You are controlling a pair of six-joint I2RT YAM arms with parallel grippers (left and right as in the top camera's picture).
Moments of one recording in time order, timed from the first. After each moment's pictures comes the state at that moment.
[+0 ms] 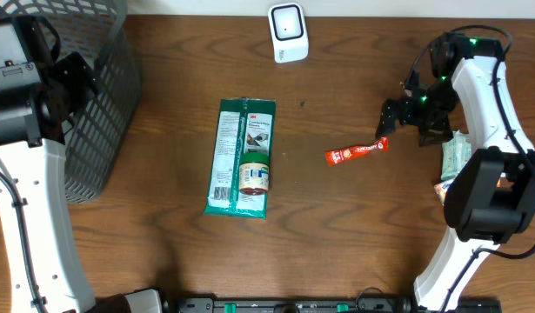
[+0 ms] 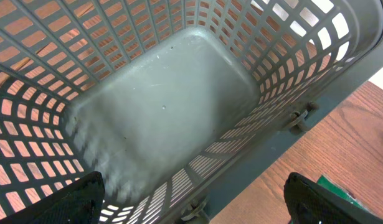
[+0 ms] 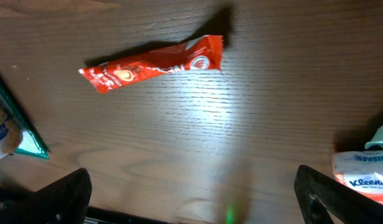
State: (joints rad) left arm 0.23 1.47 1.73 -1.13 -0.22 -0.35; right arm -0.08 2.07 1.82 -1.50 -0.23 -0.01
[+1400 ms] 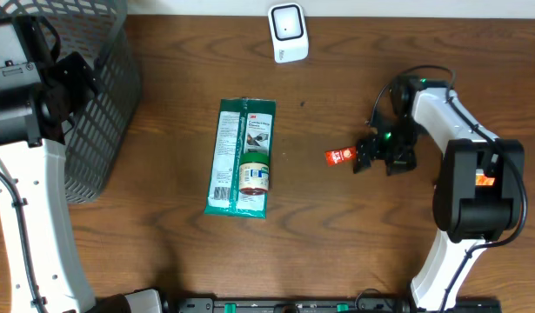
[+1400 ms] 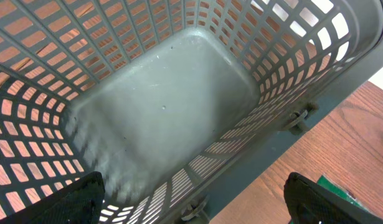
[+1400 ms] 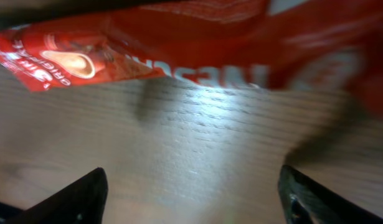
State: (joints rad) left arm 0.23 1.47 1.73 -1.13 -0.22 -0.35; right arm 0.03 2.07 1.41 -1.17 -0.24 -0.05
